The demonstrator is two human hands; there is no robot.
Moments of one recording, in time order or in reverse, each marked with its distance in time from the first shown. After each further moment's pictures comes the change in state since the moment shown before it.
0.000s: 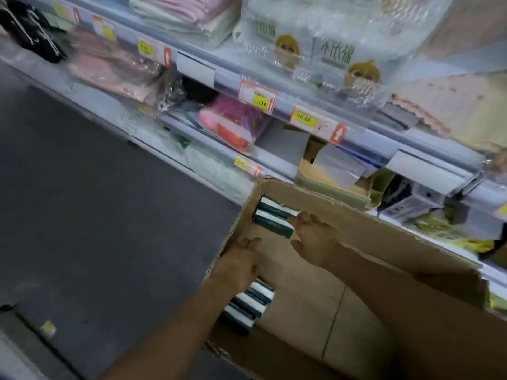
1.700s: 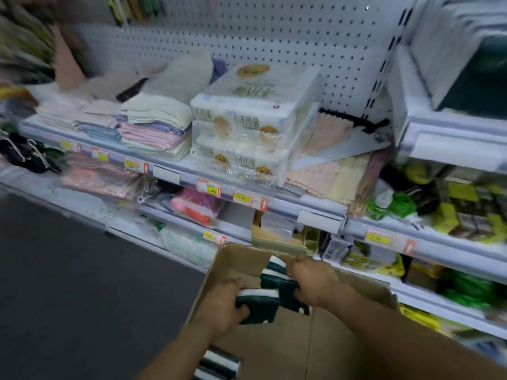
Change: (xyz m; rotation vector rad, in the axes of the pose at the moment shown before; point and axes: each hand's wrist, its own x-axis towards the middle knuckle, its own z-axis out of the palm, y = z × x) left_hand -0.063 0.085 -0.087 -0.198 0.124 0.165; right_hand -0.127 0.032 -0.100 -0.063 0.086 0.103
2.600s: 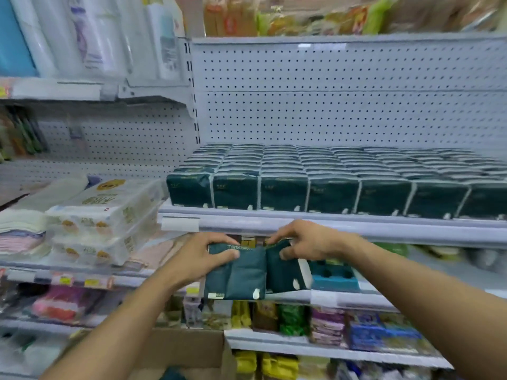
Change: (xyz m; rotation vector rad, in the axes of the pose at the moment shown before) left_hand -0.054 0.452 -0.013 -0.228 0.243 0.575; right_hand -0.371 0.294 -0.183 0.439 0.353 0.053
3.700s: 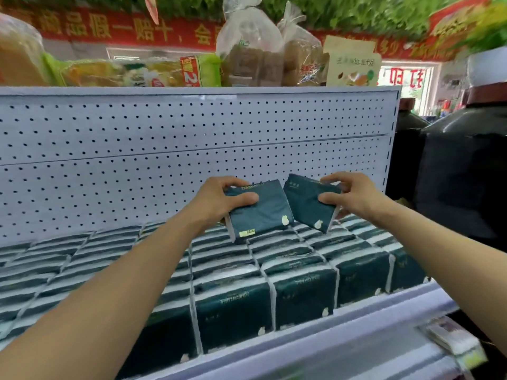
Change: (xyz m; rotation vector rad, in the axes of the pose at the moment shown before) left_hand 0.368 0.289 0.178 -0.261 -0.107 0.264; right_hand -0.092 0.309 -0.301 0.385 0.957 0.298
